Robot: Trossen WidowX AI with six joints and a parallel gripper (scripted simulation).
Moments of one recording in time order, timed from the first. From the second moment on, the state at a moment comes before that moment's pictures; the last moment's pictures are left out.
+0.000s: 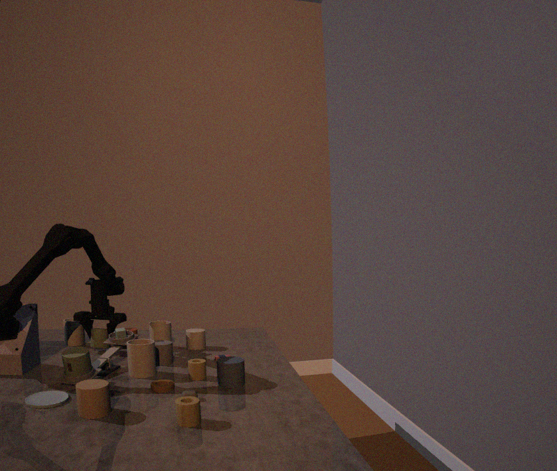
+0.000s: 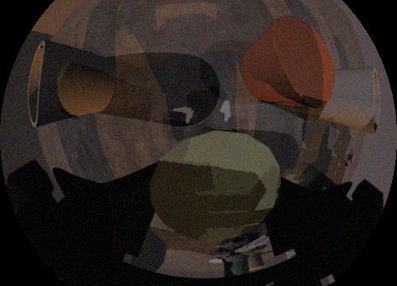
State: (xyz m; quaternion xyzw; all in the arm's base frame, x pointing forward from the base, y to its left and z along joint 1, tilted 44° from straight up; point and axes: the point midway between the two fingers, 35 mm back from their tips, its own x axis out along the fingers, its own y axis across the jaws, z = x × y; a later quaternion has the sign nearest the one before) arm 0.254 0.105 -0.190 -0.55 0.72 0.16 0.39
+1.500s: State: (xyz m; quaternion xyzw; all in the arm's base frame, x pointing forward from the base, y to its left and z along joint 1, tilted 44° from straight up) arm 0.288 0.154 -0.137 -0.52 0.70 0.11 0.48
